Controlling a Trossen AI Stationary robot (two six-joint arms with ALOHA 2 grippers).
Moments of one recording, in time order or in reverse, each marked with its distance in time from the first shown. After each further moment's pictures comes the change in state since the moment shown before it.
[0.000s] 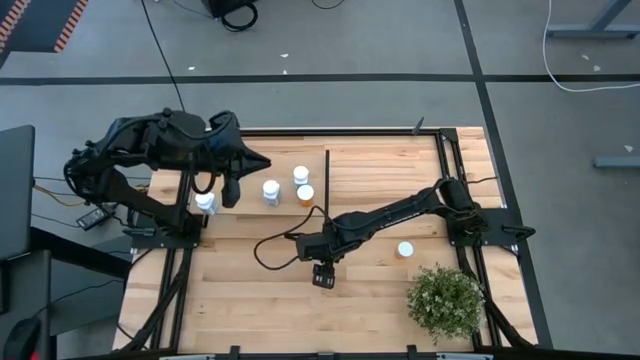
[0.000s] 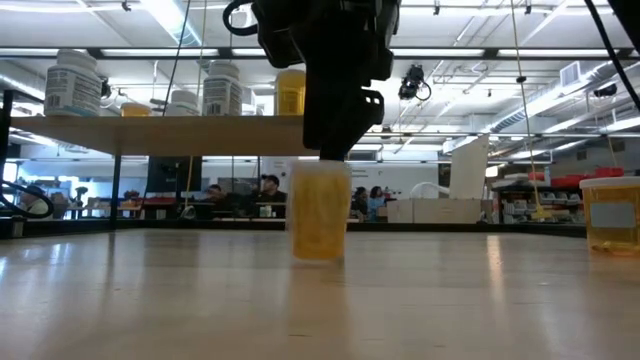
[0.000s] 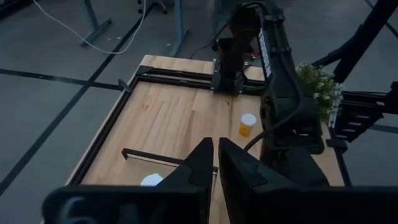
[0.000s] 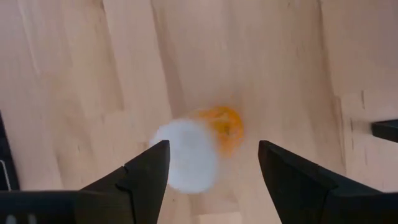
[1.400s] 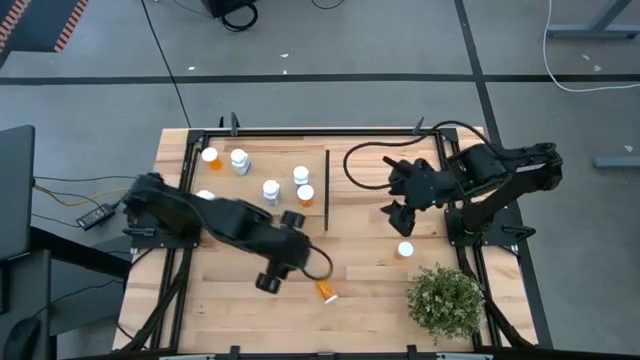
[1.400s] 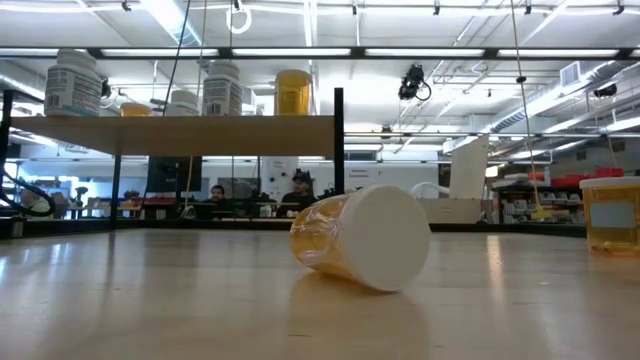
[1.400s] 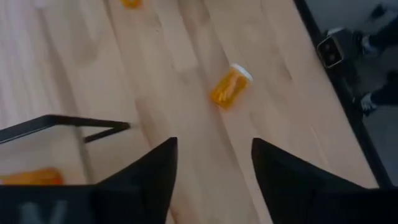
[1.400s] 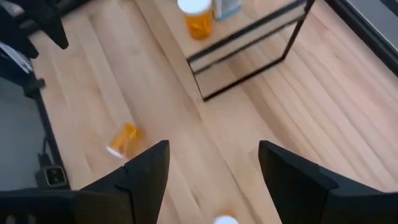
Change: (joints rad) left arm -0.318 0.392 -0.121 -0.077 0.121 0.147; right arm 0.066 -0.717 0.001 -0.492 0.377 0.289
